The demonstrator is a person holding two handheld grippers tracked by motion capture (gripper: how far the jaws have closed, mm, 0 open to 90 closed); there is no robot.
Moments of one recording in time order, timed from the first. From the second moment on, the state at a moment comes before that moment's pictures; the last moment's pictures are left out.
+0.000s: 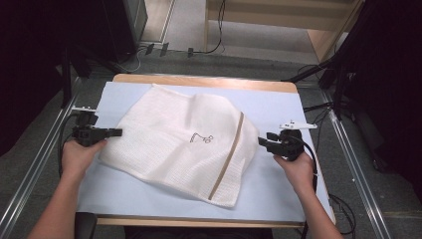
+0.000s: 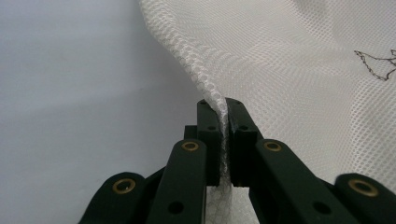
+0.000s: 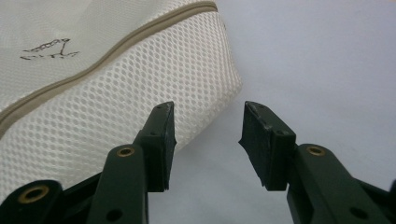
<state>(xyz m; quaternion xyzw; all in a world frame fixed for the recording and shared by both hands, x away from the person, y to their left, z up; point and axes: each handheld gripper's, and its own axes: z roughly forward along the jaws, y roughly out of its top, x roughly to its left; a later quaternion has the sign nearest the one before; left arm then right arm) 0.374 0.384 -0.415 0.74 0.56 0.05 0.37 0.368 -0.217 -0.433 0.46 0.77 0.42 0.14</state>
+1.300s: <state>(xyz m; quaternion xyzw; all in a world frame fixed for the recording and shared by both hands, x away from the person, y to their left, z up) 0.368 0.385 -0.417 0.73 0.57 0.04 0.37 0.379 -0.214 -0.433 0.46 0.79 0.40 0.08</state>
